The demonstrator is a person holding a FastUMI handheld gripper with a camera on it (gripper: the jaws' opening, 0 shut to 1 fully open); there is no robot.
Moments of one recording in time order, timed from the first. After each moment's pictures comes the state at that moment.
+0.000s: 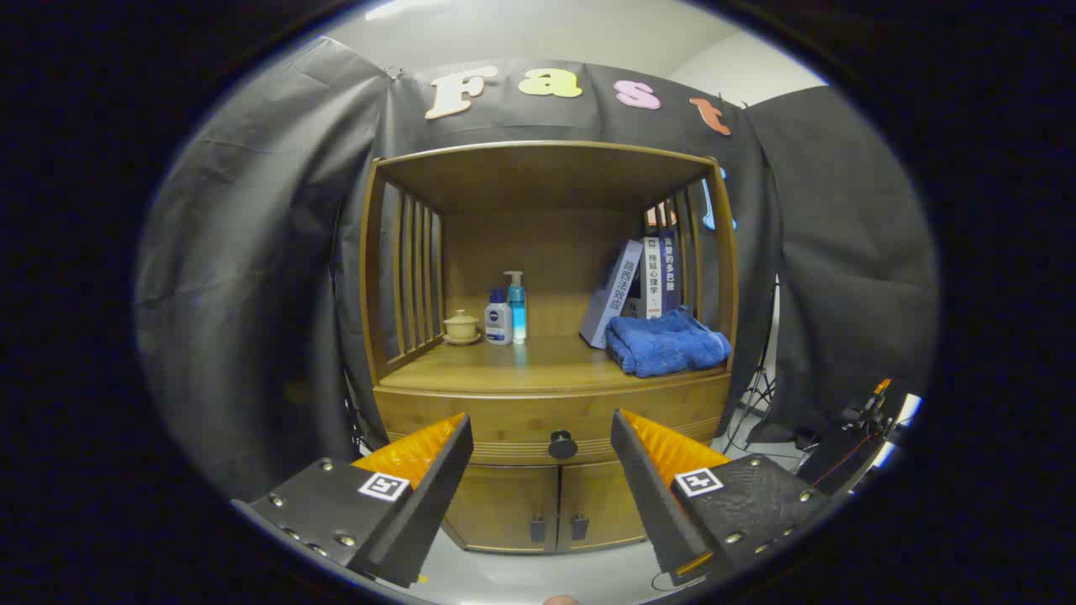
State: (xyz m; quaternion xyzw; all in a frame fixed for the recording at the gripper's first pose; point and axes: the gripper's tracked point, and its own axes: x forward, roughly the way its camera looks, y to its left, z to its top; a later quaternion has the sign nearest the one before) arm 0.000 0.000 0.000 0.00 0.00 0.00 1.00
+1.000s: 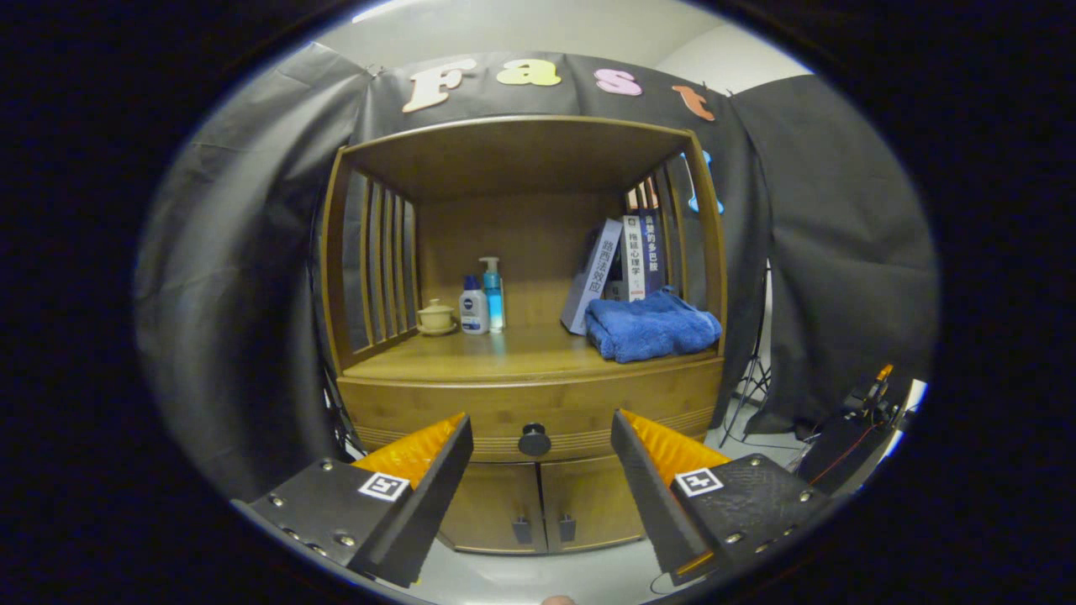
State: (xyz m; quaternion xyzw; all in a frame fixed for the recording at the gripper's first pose) arm 0.048 -0.029 -0.038 0.01 0.01 -0.01 1.00
